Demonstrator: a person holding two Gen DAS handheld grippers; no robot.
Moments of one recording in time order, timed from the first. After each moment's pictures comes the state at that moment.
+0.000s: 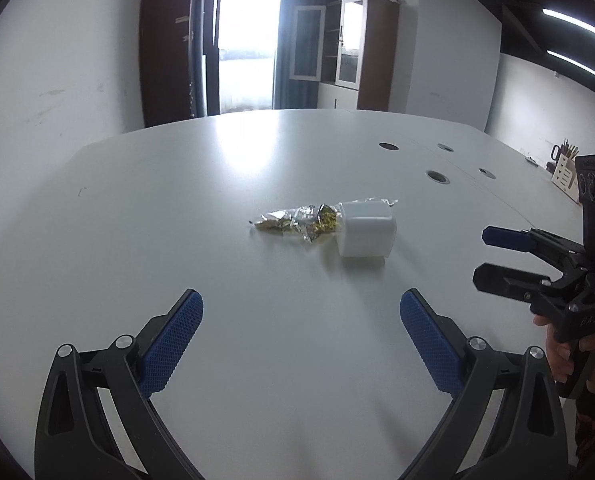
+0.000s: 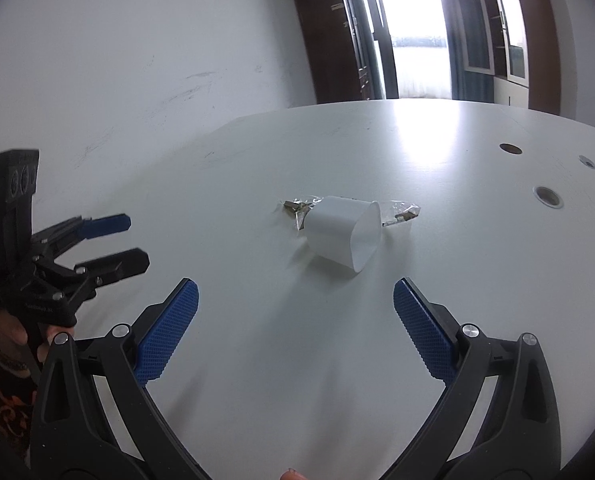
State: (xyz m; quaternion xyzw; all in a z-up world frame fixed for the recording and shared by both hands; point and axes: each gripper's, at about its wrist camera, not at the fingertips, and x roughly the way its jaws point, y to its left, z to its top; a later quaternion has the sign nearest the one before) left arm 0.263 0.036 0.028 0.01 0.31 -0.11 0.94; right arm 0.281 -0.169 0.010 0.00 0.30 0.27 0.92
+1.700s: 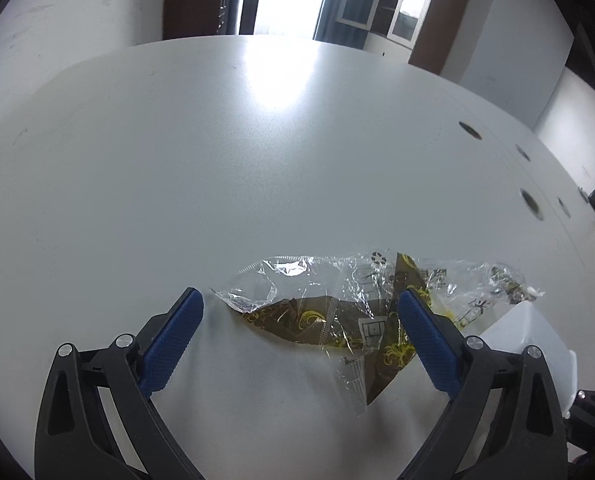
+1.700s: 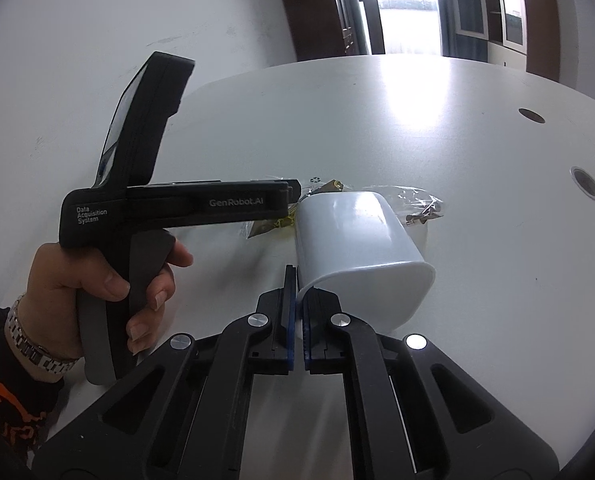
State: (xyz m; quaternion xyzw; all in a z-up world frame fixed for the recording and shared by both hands) left arm 0.471 0.004 -0.056 -0.05 0.43 -0.06 0.90; right arm 0.358 -0.128 -0.035 0.00 0.36 0.24 0.90
